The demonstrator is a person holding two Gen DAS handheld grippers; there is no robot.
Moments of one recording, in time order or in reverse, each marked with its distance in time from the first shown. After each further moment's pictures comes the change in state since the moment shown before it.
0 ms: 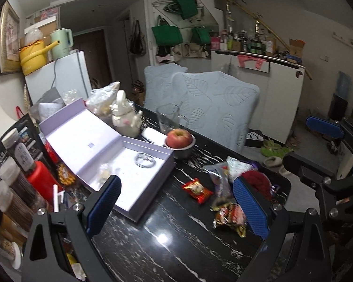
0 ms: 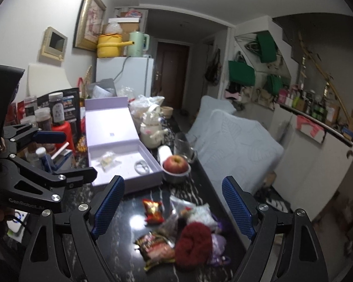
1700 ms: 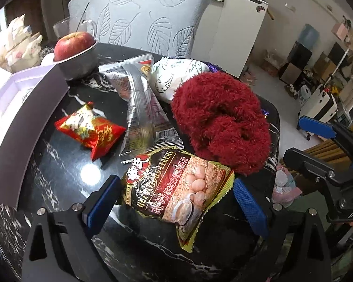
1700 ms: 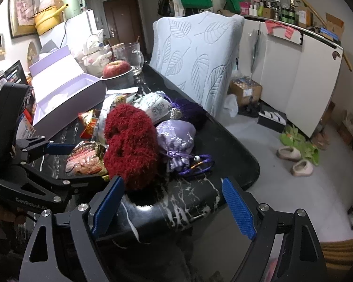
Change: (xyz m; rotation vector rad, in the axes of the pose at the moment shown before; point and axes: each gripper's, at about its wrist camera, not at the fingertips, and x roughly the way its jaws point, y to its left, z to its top) left arm 0.176 -0.097 -0.097 0.117 0.403 -0.351; right arm 0.068 -0.090 -0.163 0.328 0.360 -0.065
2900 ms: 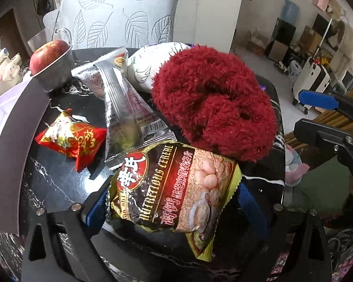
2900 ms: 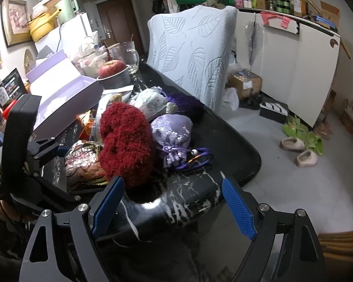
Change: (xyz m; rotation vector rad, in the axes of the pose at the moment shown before) left arm 0.020 -0.008 0.007 0.160 0.037 -0.014; right arm 0.002 -0.010 -0.003 0.058 0.018 0.017
